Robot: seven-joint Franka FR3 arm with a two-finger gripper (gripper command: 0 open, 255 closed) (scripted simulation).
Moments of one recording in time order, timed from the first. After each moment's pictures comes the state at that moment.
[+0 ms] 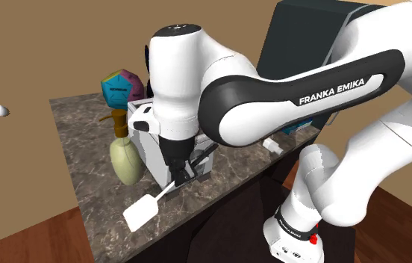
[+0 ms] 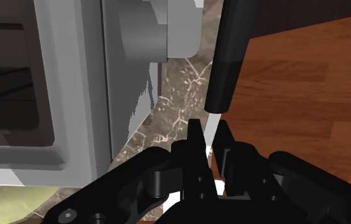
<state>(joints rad) 0.49 -0.38 0.24 -2.33 0.05 1.91 -0.63</state>
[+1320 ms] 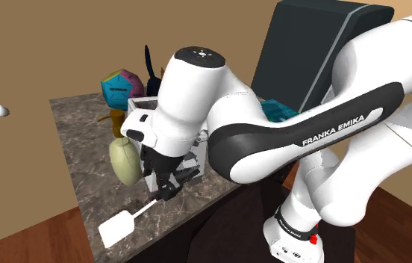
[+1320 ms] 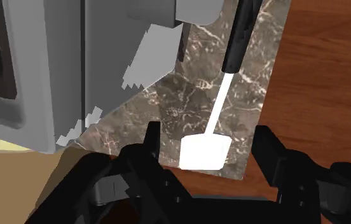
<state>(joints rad) 0.46 -0.40 0.33 -2.45 0.02 2.30 -0.59</state>
